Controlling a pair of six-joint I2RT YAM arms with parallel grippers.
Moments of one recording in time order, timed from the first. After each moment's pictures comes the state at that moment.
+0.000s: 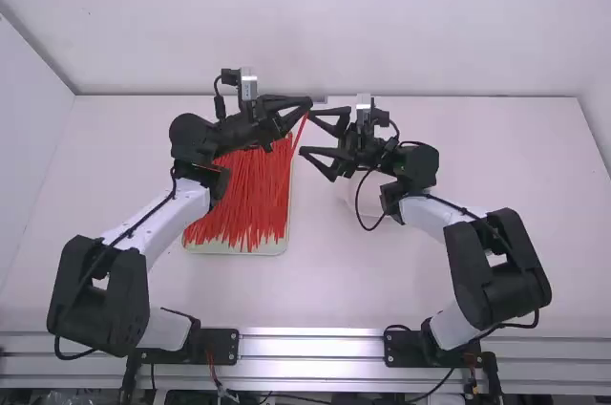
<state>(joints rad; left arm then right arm) -0.22 1.49 0.93 1.05 0.93 -0.74 0.34 1.68 0.79 1.47 -1.00 0.78</state>
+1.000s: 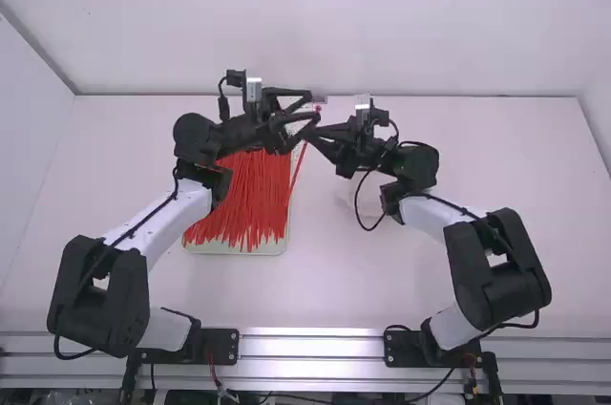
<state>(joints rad) -0.23 1.50 0.93 1.02 0.94 -0.73 0.33 1.68 0.79 1.47 -1.02 0.81</state>
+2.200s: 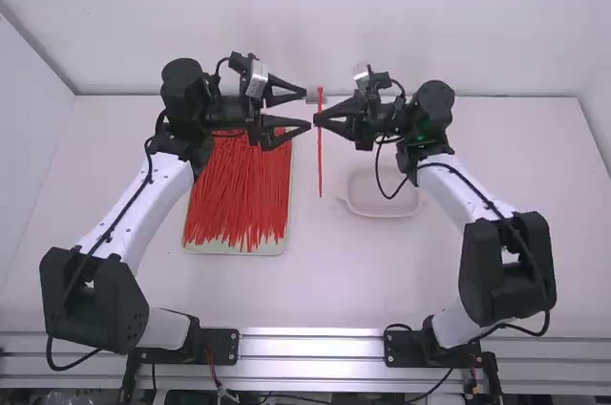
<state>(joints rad) -0.15 1.50 1.22 0.29 1.27 -0.10 0.23 1.68 1.12 0.85 -1.40 0.54</state>
